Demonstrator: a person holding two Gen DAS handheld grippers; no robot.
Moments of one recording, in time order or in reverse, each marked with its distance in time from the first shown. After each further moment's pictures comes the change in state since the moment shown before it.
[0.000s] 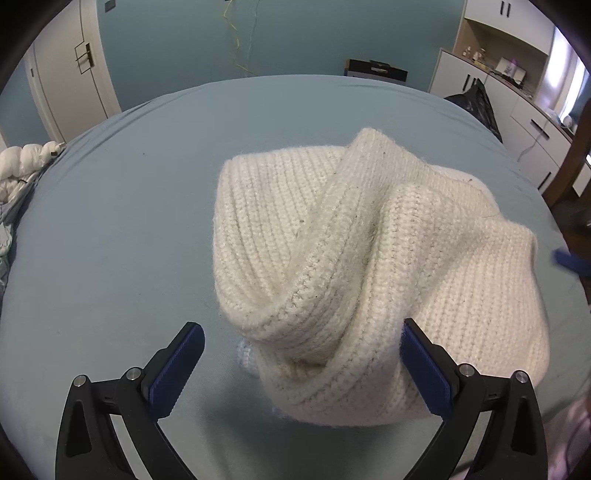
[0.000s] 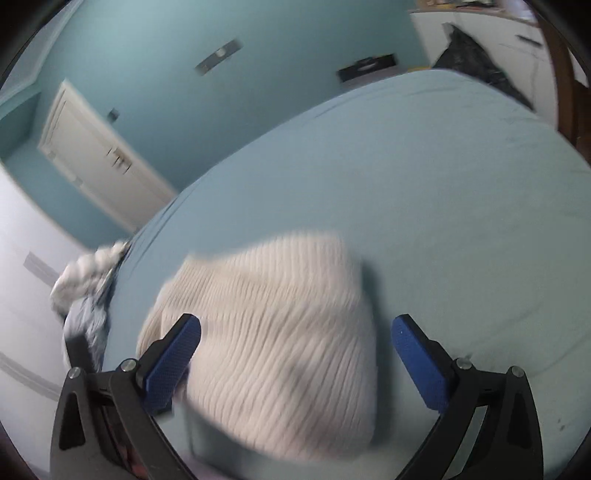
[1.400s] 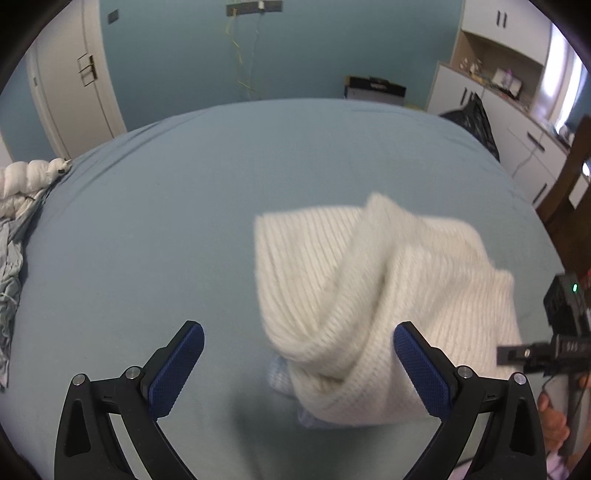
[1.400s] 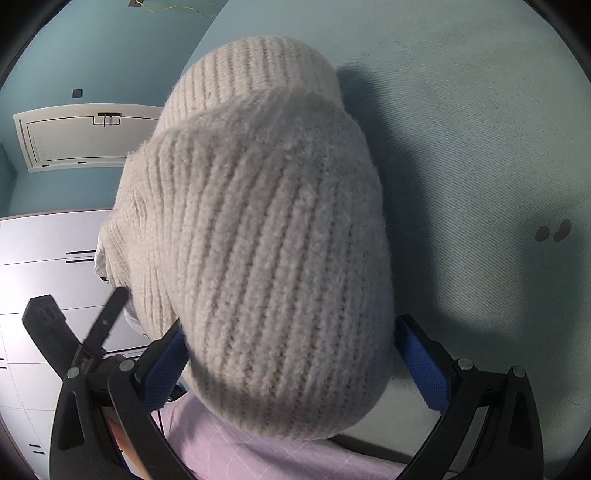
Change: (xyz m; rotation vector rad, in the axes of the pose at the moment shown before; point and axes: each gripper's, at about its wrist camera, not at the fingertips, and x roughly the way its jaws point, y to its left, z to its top) left arm -0.041 0.016 0.043 -0.006 -0.060 -0.005; right arm 0.098 -0.001 -0.062 0.235 0.519 0.290
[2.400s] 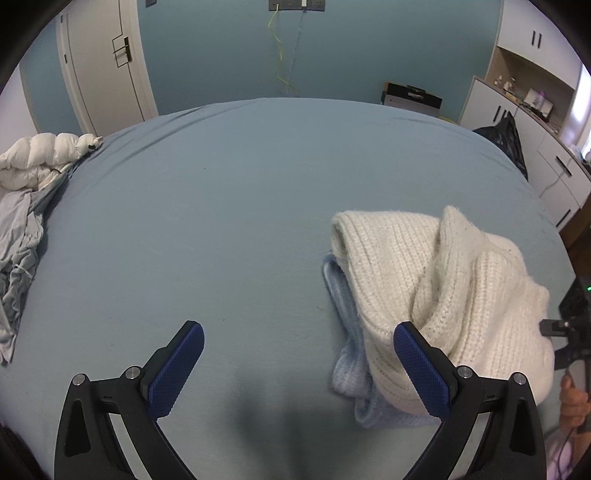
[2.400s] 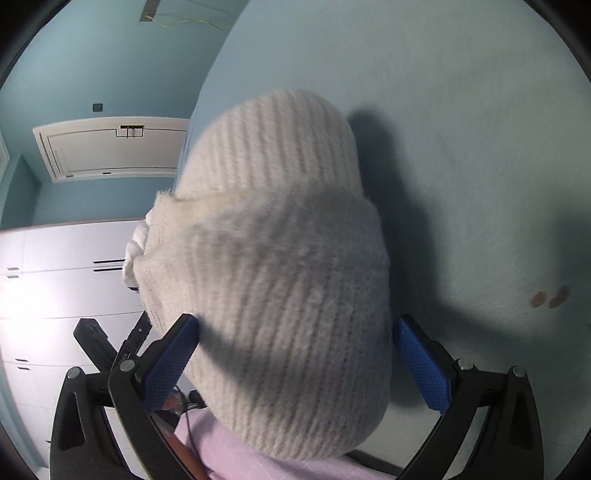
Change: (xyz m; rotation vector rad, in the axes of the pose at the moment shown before) left arm 0.006 0.055 -0.009 -0.089 0.007 0.065; right arm -0.021 -0.043 0.038 0.040 0.011 0.158
